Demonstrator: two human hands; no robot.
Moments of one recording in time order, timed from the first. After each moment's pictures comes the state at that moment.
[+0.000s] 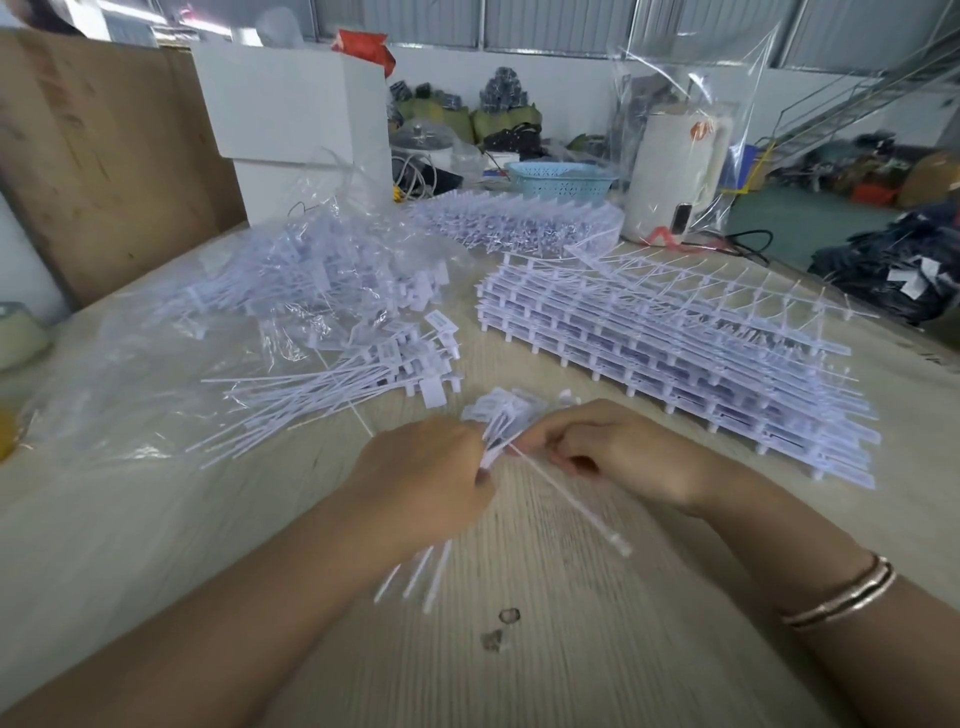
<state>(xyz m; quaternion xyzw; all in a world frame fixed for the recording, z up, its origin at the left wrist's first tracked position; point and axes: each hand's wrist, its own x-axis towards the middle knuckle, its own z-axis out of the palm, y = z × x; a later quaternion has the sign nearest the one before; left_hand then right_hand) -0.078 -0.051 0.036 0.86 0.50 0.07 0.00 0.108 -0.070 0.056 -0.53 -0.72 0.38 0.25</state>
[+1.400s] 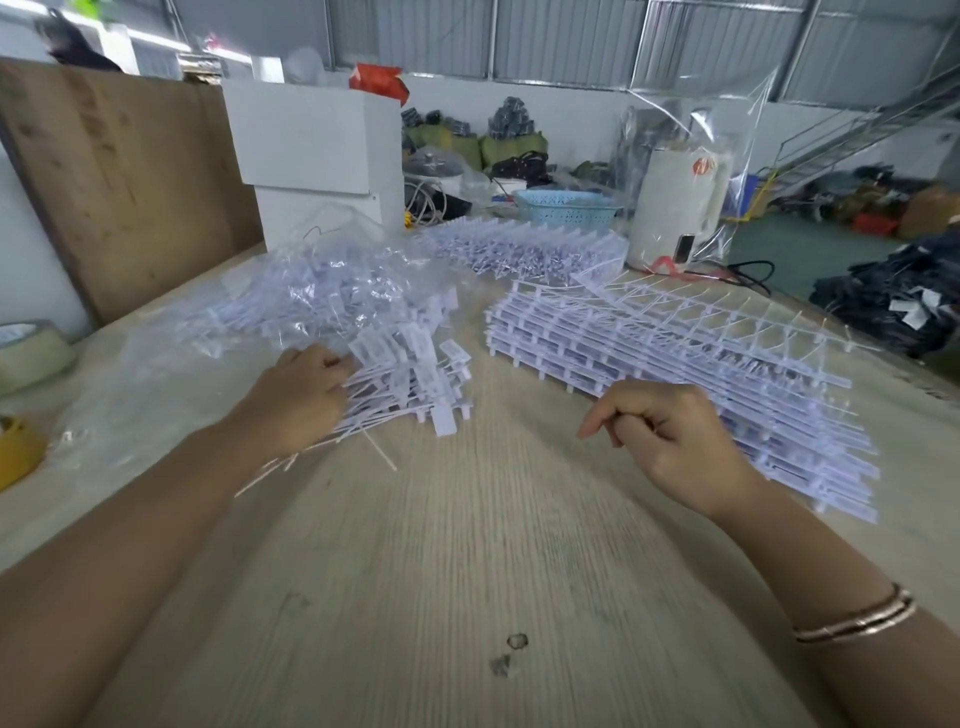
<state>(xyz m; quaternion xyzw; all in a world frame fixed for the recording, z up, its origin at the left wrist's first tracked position) -0.188 0.061 0.029 0.78 0.60 0.16 0.03 0.133 -0.066 0.061 -0.46 -0.79 0.10 0.41</state>
